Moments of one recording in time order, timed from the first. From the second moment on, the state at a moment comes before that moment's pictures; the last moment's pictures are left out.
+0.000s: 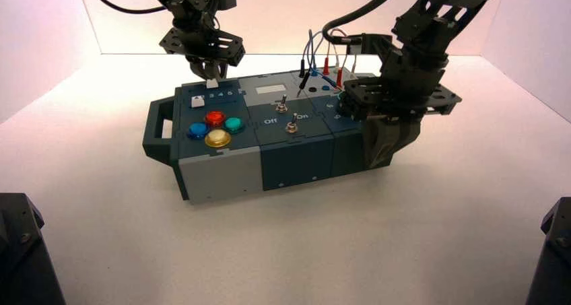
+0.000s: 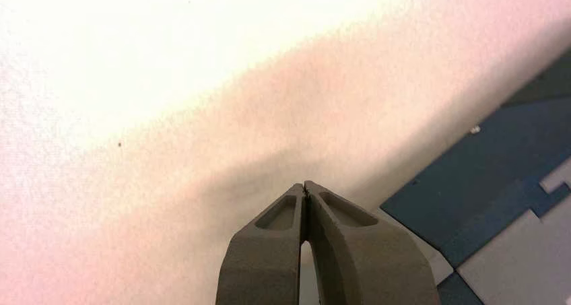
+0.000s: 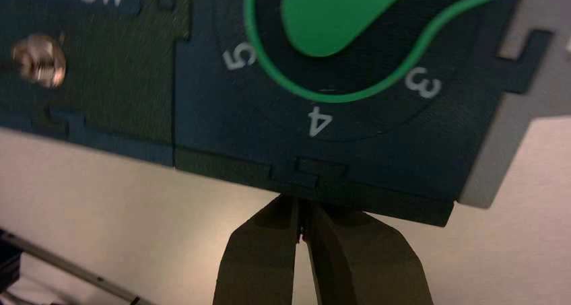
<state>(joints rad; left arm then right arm) -0.38 0.36 0.52 -0.08 0.30 0.13 0.60 0.02 0.96 0.27 0.46 0.01</state>
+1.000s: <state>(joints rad) -0.43 0.25 0.64 -0.11 0.34 0.13 0.48 0.08 0.82 0.10 0.53 0.01</state>
